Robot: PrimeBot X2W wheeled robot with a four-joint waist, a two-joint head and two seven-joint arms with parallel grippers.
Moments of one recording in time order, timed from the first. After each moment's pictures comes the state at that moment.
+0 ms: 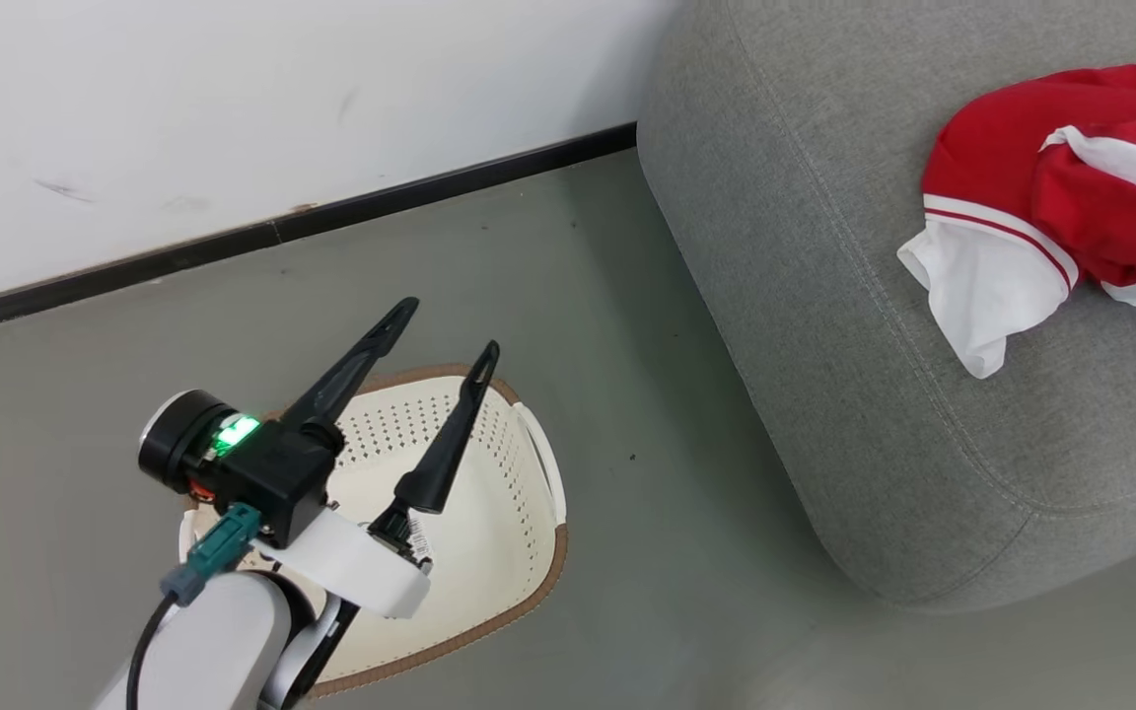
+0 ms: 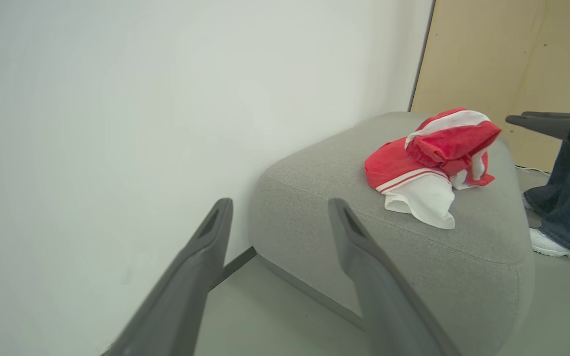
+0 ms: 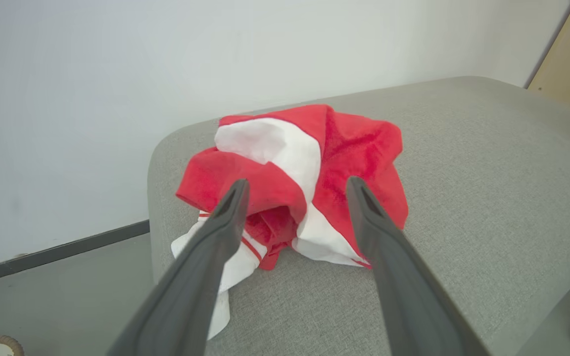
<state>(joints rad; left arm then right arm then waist) -0.38 0.27 -0.50 -0.09 -0.37 0.01 -0.14 -0.39 -0.34 -0.20 0.45 0.26 0.13 -0.25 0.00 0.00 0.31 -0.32</state>
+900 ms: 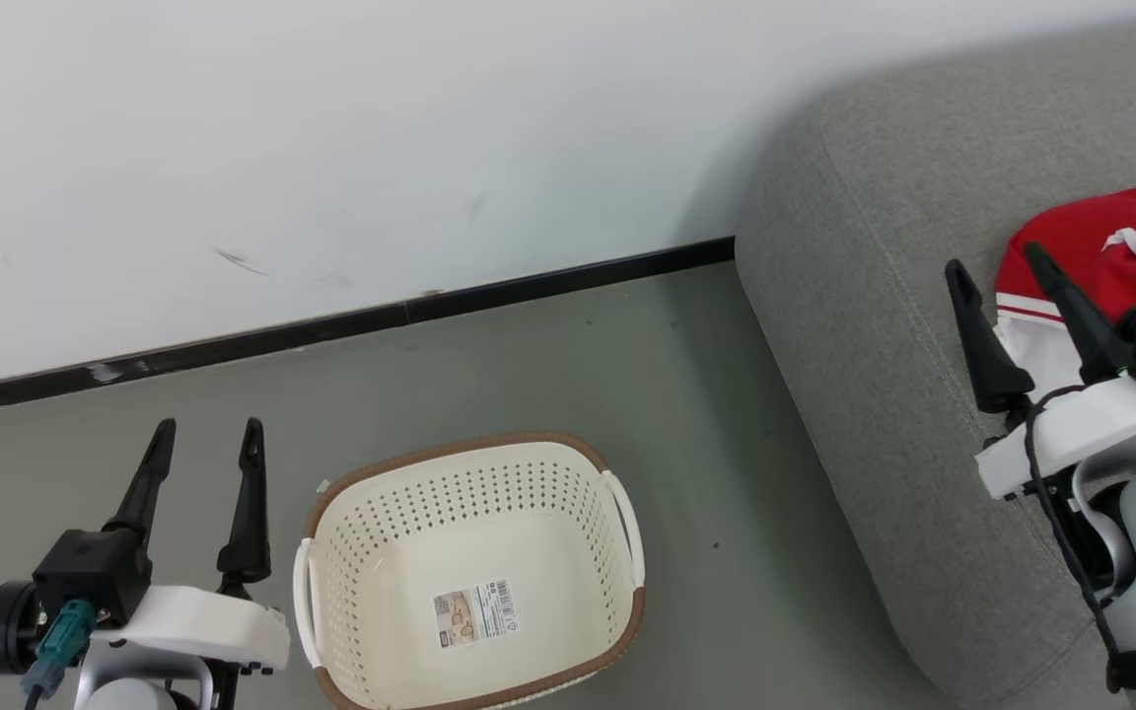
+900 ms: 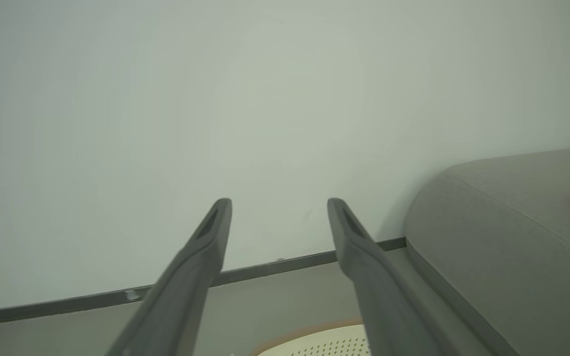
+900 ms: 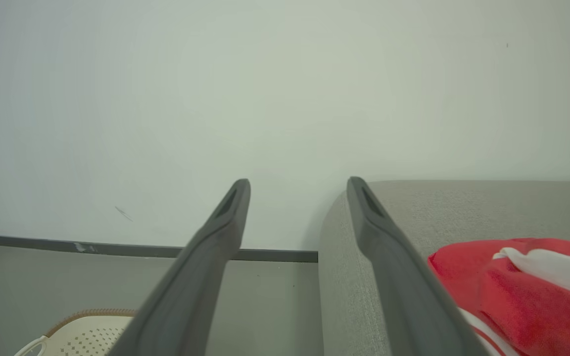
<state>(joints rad) -0.14 0.26 -0.25 0.04 -0.46 0.20 -0.23 -0.39 -0.27 0.11 0.26 0.25 0.13 -0.23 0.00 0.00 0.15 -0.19</state>
